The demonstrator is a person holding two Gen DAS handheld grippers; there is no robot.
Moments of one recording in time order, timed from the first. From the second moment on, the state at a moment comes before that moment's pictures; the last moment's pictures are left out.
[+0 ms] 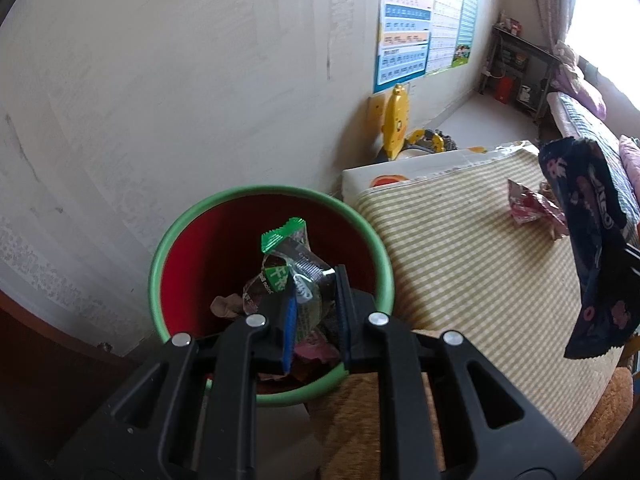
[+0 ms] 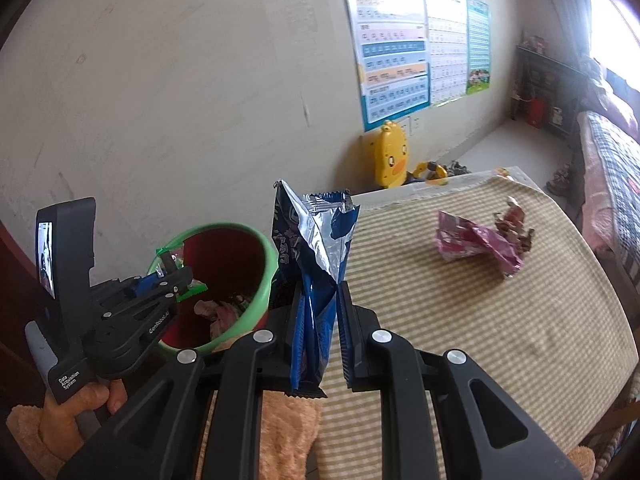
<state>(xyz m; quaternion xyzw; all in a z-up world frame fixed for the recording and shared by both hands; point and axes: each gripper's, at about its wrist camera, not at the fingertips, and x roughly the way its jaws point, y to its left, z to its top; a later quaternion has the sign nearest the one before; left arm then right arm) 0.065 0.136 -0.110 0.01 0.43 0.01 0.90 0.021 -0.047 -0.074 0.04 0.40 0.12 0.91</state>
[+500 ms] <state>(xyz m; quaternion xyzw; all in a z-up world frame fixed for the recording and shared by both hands) 0.071 0.177 -0.140 -0.02 0.46 0.04 0.89 0.054 0.000 -0.092 0.01 0.43 0.15 0.89</state>
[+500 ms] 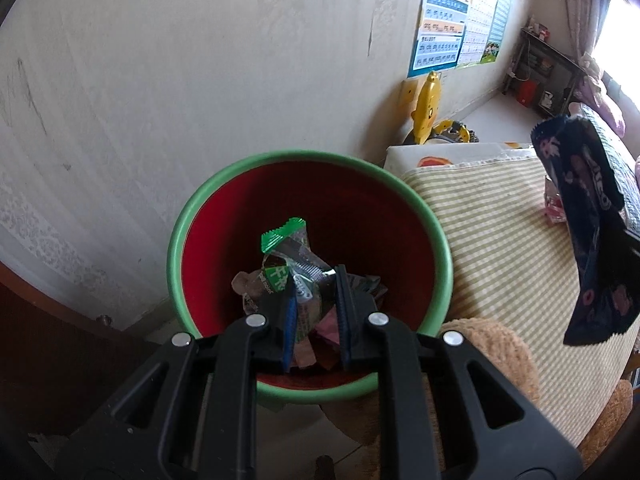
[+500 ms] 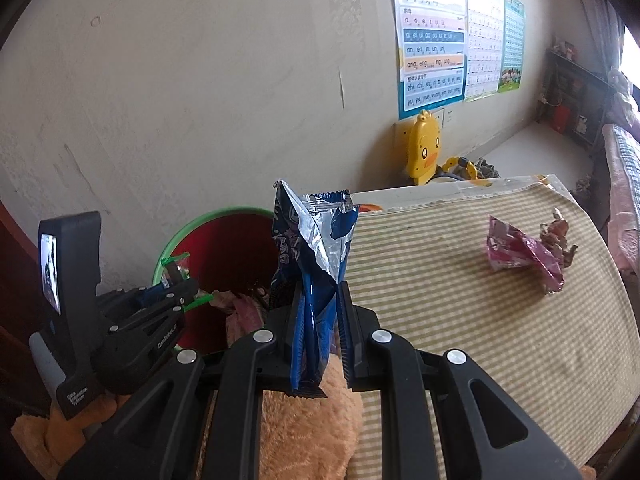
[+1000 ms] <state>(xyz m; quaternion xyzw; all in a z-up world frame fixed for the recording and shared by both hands) 0.077 0.203 -0.159 -0.05 0.47 0.06 0.88 0.096 0.039 -0.103 0.07 0.46 0.21 0.86</state>
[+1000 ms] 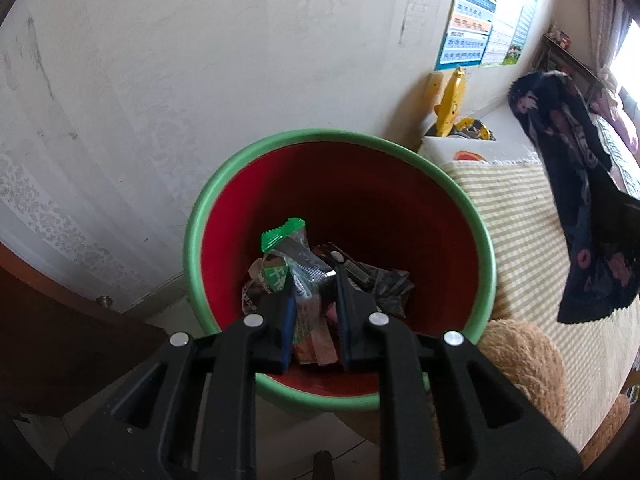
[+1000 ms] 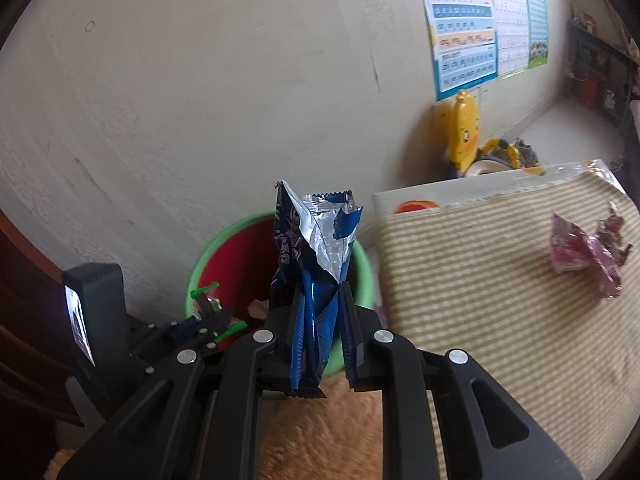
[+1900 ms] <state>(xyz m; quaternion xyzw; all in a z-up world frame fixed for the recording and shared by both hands) 0.086 0.177 -0.154 -0.03 0.46 0.05 0.89 0.168 -0.195 -0.181 -0.01 0.51 -0.11 0.85</state>
